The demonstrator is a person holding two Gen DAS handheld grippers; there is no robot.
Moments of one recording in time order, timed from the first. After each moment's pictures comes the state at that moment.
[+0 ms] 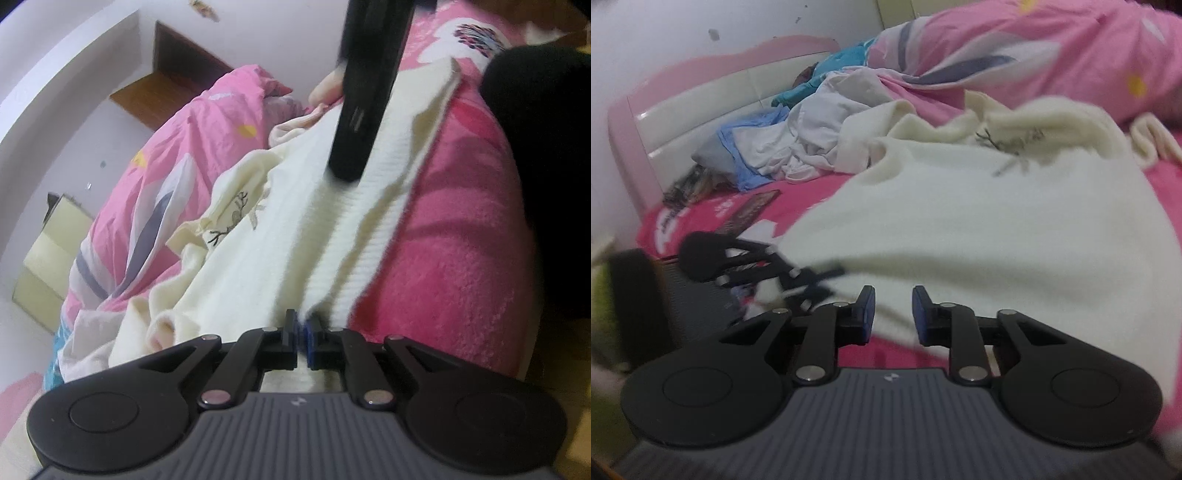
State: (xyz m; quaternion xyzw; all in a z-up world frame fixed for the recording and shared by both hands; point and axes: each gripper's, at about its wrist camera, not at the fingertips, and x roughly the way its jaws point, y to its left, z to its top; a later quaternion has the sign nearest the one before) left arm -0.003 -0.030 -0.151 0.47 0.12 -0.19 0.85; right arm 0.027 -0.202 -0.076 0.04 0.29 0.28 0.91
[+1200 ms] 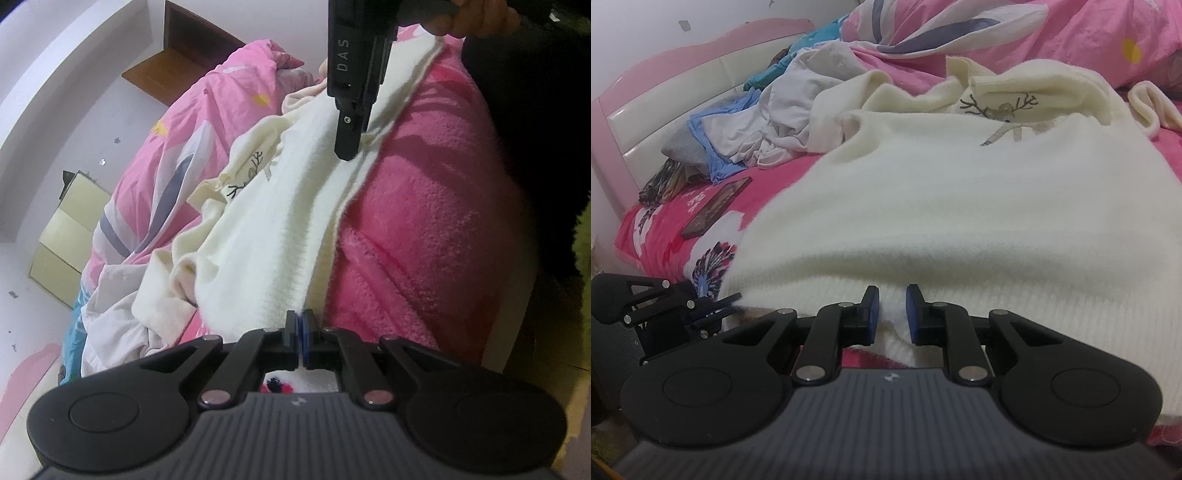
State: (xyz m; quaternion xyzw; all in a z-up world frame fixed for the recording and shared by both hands) left arm -0.049 0.010 -0.159 0.49 0.14 -0.16 0.85; right arm 0.058 -0.196 -0.098 0.05 0.33 0.25 0.91
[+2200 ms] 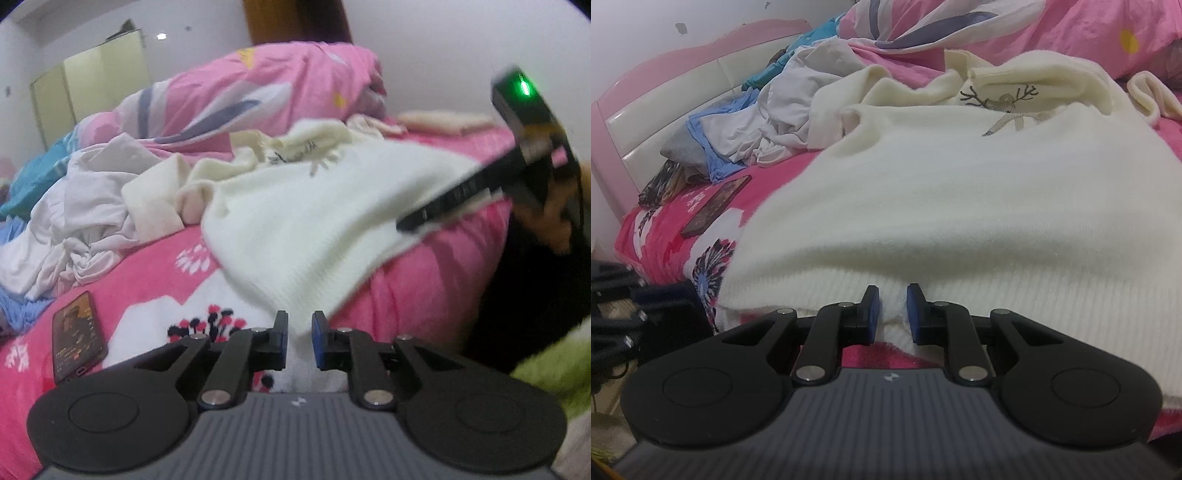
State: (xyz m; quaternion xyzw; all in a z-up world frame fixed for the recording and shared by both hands) left arm -0.048 0.081 -0.083 0.16 0.25 -0.19 0.94; right arm 0.057 -0.192 -0.108 0.06 0.34 0.25 0.91
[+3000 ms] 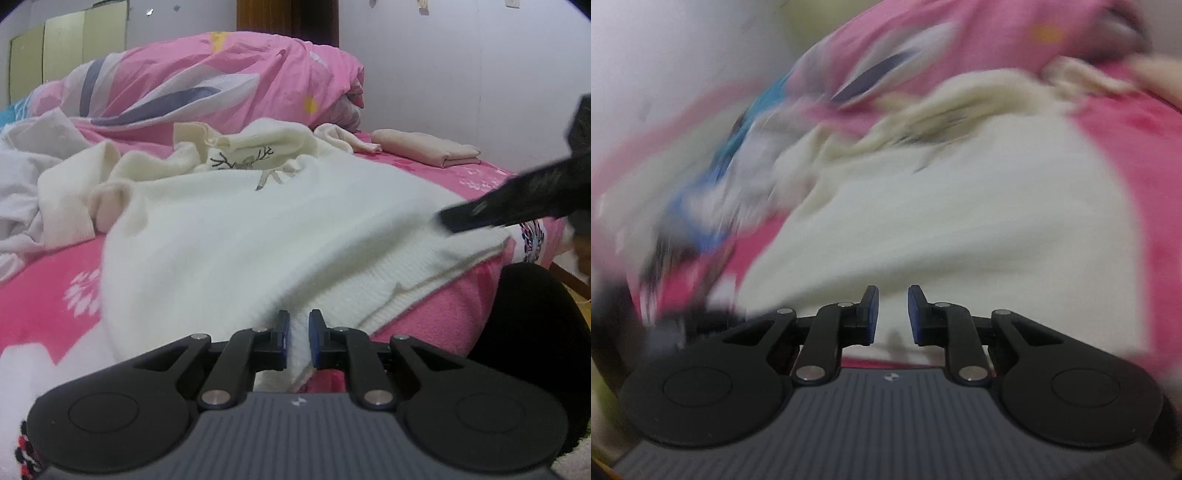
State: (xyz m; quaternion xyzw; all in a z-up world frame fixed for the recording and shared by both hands) left arm 0.038 0.023 -0.107 0.09 0.28 -0.26 0.92; right arm 0.030 -0.280 -0.086 0.21 0.30 0.17 0.91
